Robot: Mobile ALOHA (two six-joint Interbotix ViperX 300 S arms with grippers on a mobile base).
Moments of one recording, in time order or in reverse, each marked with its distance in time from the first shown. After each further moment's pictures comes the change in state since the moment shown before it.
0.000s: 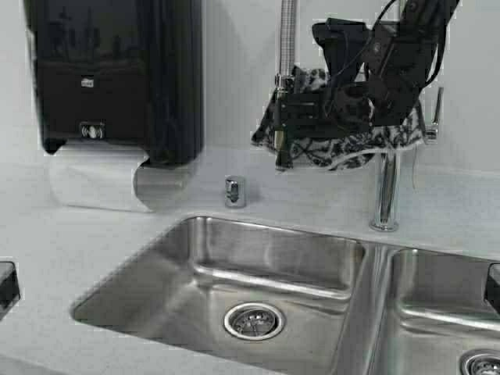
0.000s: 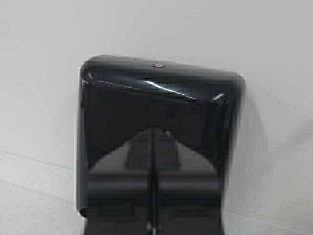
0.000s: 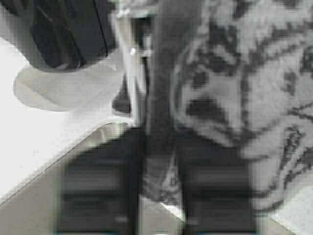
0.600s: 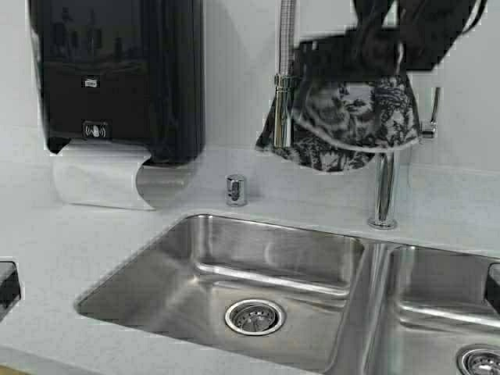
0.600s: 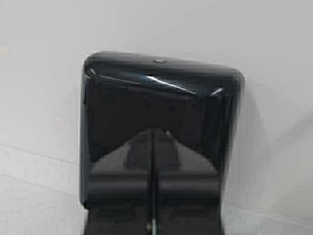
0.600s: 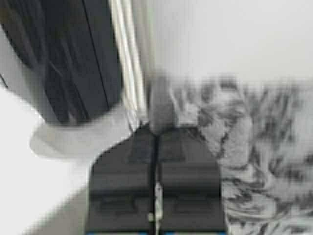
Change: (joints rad) left arm 0.000 -0.020 0.011 0.000 0.017 0.000; right arm -0.006 -0.313 0.095 0.003 0.083 -0.046
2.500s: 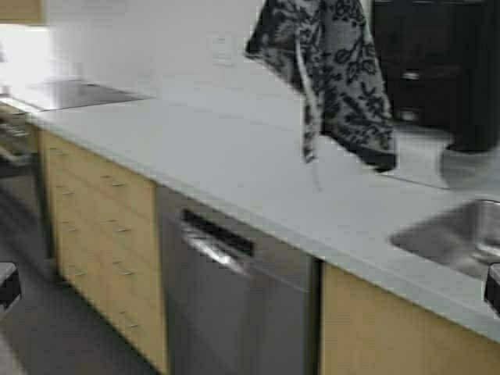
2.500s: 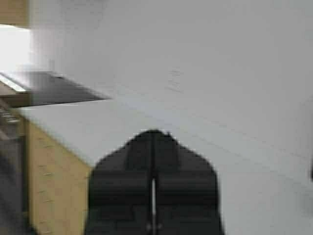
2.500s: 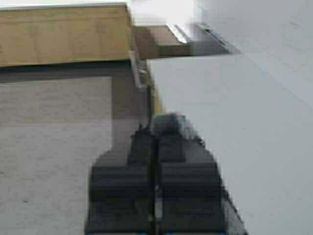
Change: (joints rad) left arm -0.002 0.000 0.002 -0.028 0.002 0.000; right arm 0.146 -0.617 0.023 -0.017 0.416 -0.067
